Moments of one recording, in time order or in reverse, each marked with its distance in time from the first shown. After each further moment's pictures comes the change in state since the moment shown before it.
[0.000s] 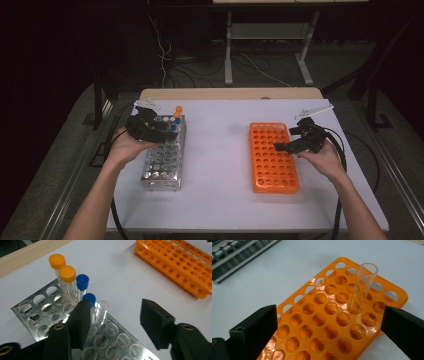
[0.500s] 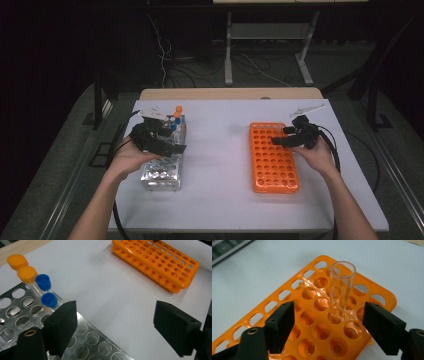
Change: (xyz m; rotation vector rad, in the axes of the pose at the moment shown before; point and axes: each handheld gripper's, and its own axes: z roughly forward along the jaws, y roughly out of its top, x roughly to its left) left arm -0.033 -0.005 0.000 -0.001 -0.088 0.042; right arm -0.017 0.001 0.028 0.003 -0.072 0.009
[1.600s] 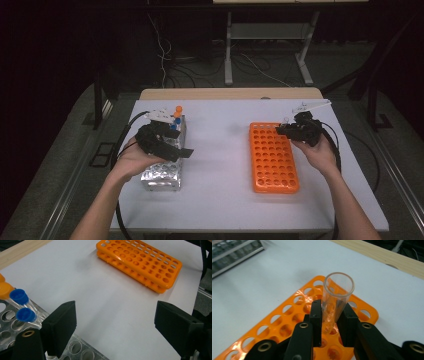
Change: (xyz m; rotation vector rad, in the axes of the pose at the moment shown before) left arm -0.021 0.011 -0.001 -0.010 -0.043 0.063; right arm 0.016 0.014 -0.026 -0.083 -0.066 -0.040
